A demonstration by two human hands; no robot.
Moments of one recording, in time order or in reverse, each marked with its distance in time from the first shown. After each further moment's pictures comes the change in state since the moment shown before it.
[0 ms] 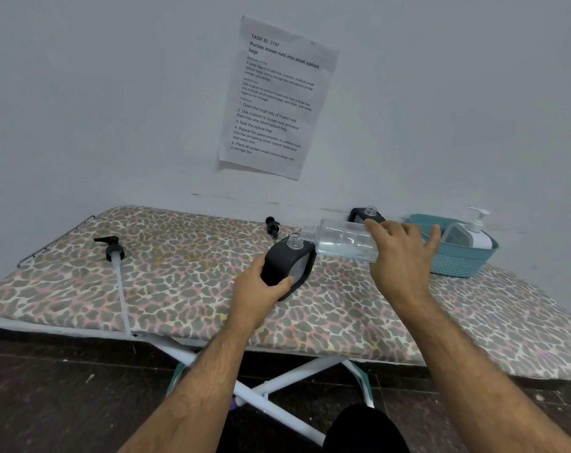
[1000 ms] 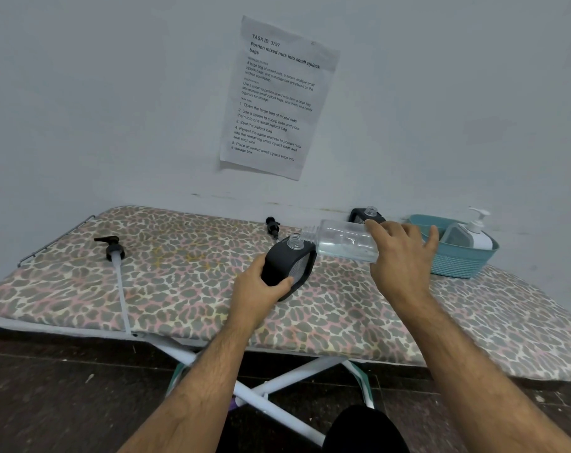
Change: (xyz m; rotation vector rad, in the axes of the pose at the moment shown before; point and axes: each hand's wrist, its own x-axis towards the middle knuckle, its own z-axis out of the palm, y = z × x) left_hand 0.001 -0.001 0.000 0.008 -0.007 -0.014; right_hand 0.001 0.000 0.001 0.005 -0.005 -0.003
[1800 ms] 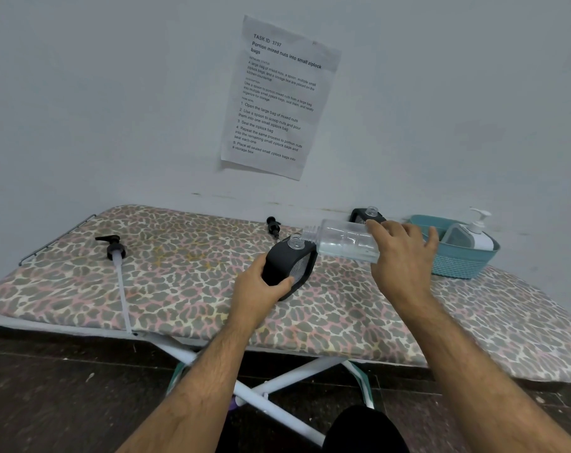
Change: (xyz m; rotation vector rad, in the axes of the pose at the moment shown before) left_hand 0.001 0.000 0.000 0.018 0.003 0.006; right_hand 0.001 0.002 0.004 -0.002 0.015 -0.008
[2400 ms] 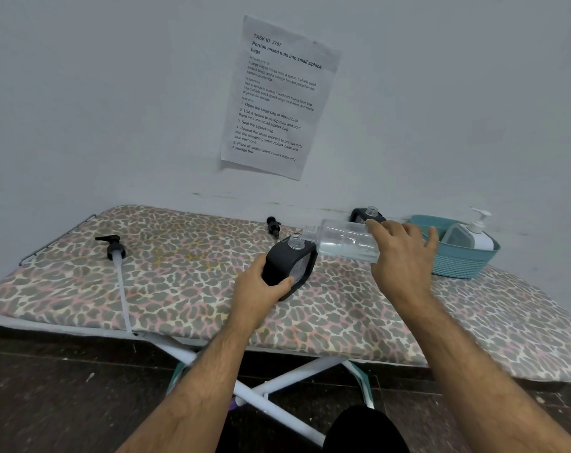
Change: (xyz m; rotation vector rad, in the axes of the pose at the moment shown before) left_hand 0.000 0.001 -0.001 -0.017 -0.005 0.004; right_hand 0.000 0.000 0.000 0.001 0.004 -0.002
